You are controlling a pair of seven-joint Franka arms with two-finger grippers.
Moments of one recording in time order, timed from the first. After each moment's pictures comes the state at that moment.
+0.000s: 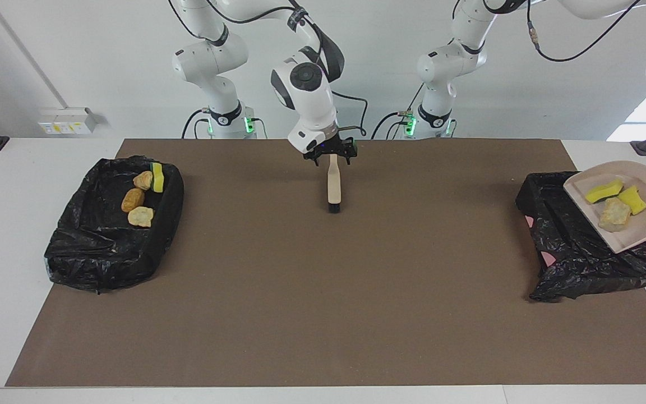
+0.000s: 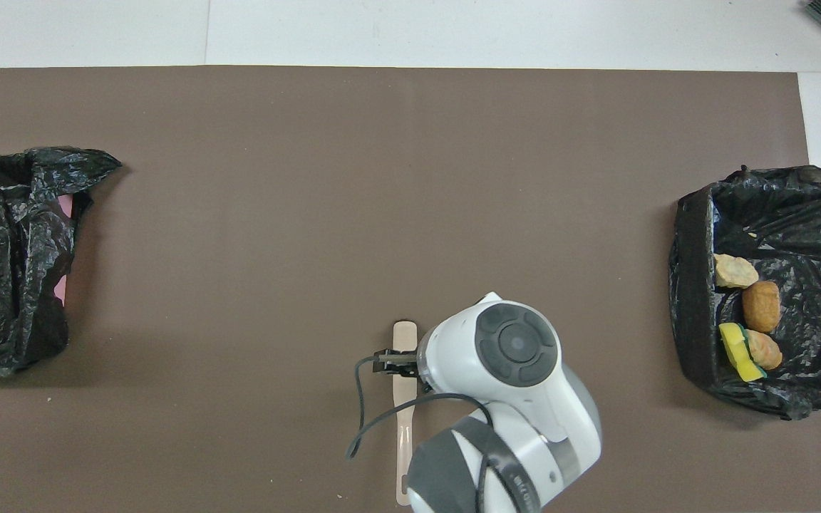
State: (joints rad) left arm 0.33 0.16 0.07 -1.63 0.67 1.96 1.67; right arm 0.46 0.02 0.17 -2.09 0.24 2.13 0.60
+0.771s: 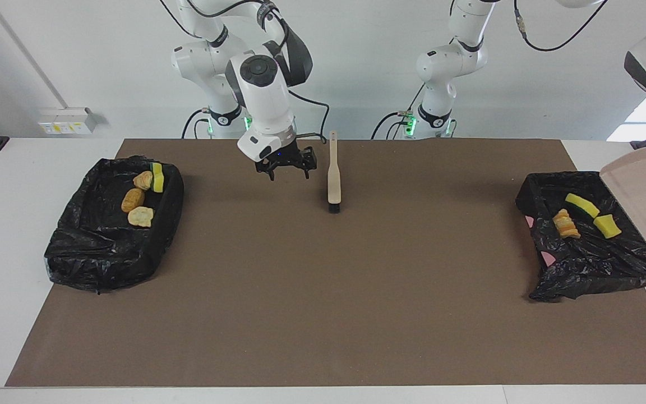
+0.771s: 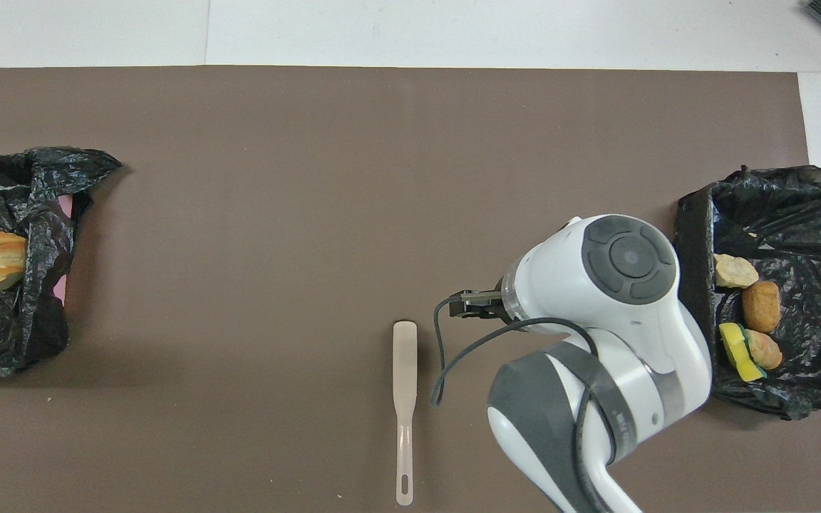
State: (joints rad) left arm 0.29 0.06 0.06 -1.70 0.94 2.04 1.60; right arm 0.27 0.02 0.16 -1.97 0.12 1.98 0.40
